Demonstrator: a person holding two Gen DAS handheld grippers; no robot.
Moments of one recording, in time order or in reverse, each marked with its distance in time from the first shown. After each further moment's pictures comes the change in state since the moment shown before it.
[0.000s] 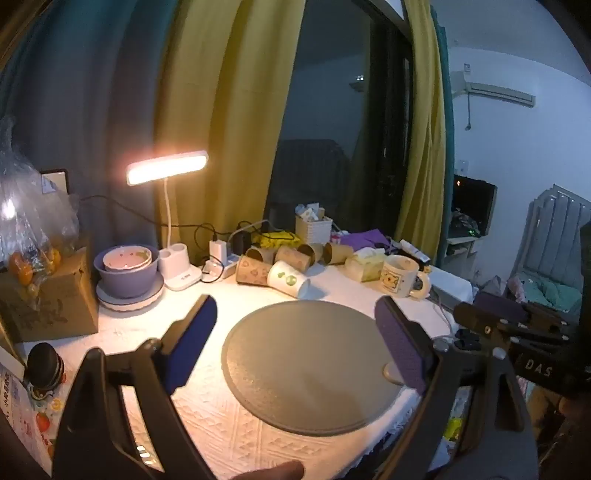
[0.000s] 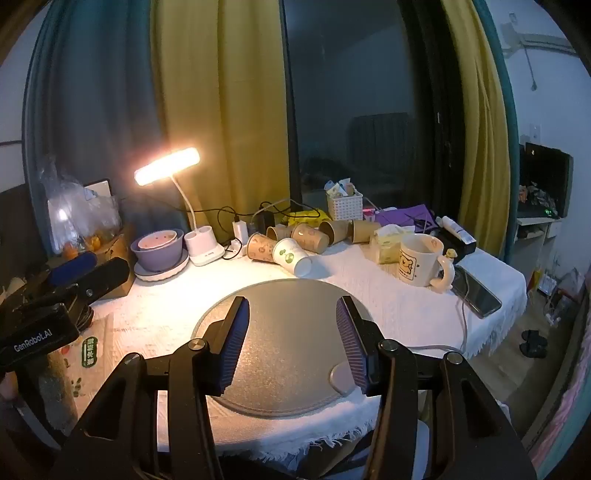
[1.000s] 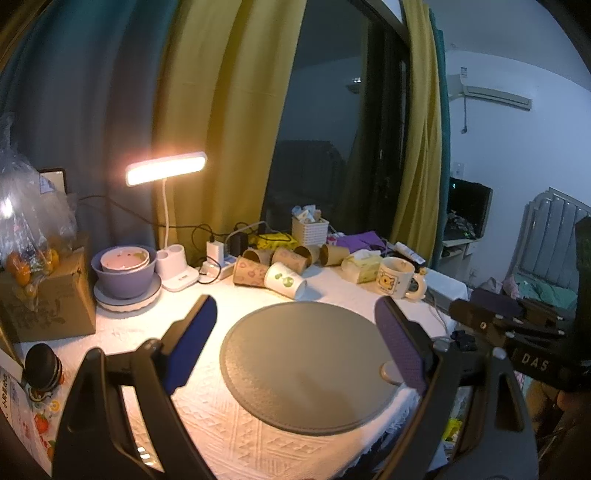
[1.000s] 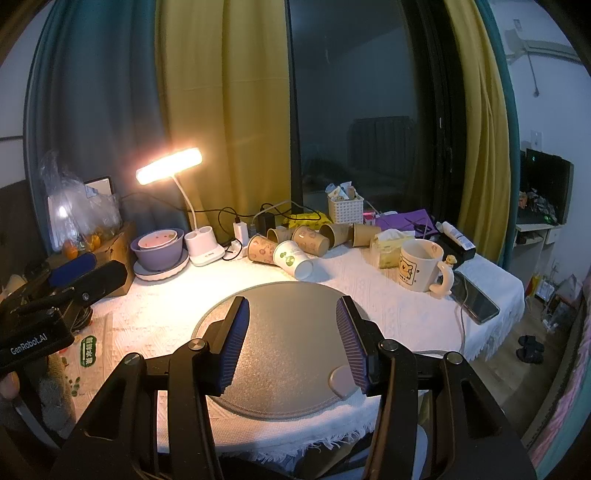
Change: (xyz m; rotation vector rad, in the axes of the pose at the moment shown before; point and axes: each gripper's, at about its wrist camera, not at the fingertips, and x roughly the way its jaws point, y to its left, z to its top) left arm -0.002 0.002 0.001 -0.004 0.006 -0.037; right arm 0.000 0.002 0.002 -0.019 -0.010 -0.007
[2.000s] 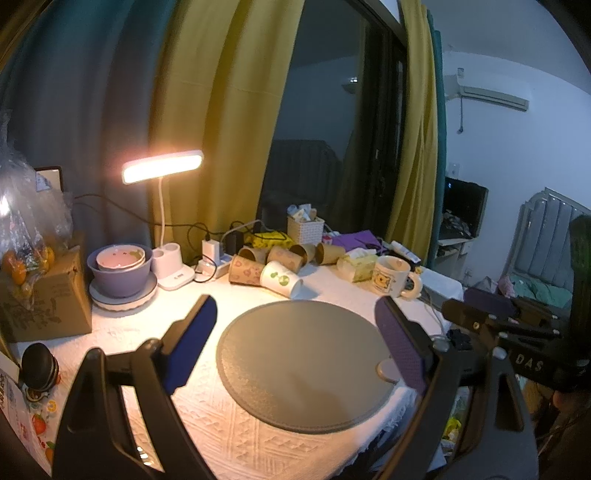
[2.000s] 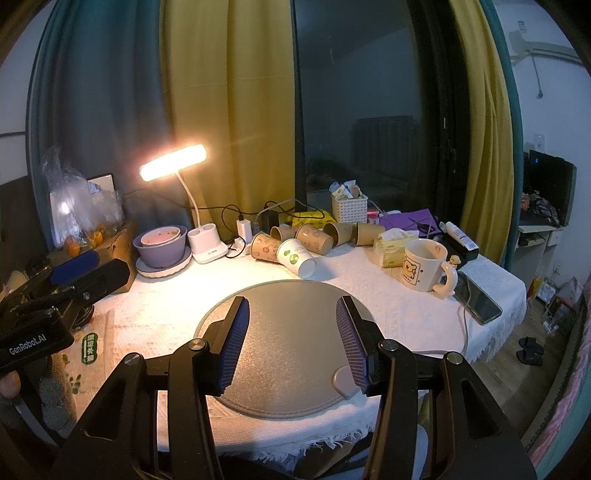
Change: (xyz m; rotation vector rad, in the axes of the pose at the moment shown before) left arm 0.000 0.003 0.000 -0.003 0.001 -0.027; right arm 0.000 0.003 0.004 -0.006 0.004 0.000
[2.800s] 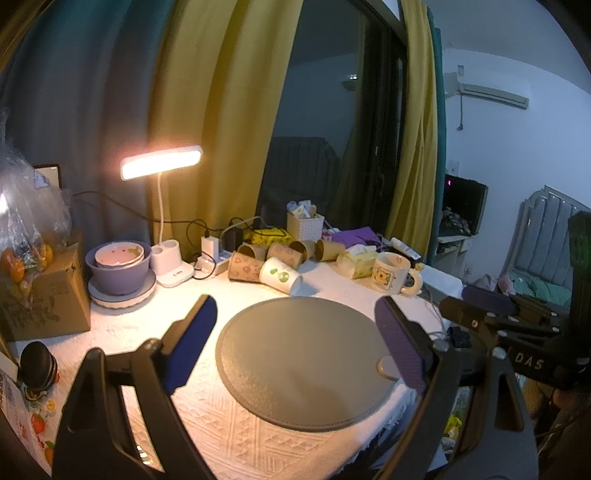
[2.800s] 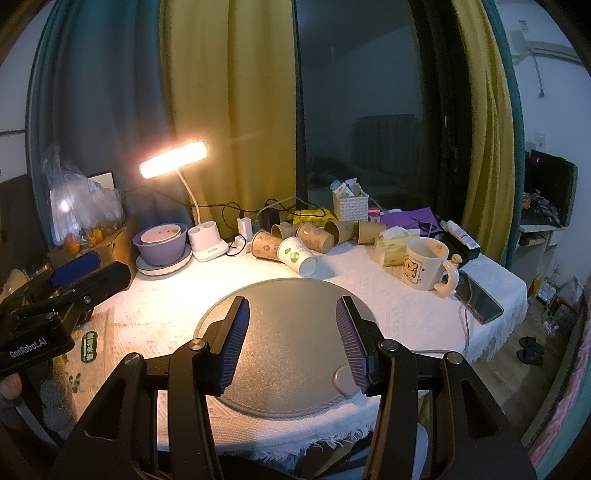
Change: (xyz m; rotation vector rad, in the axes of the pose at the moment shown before) left arm 0.003 -0.002 -0.007 0.007 0.006 0.000; right arm 0.003 0.003 -0.001 -0.007 0.005 0.004
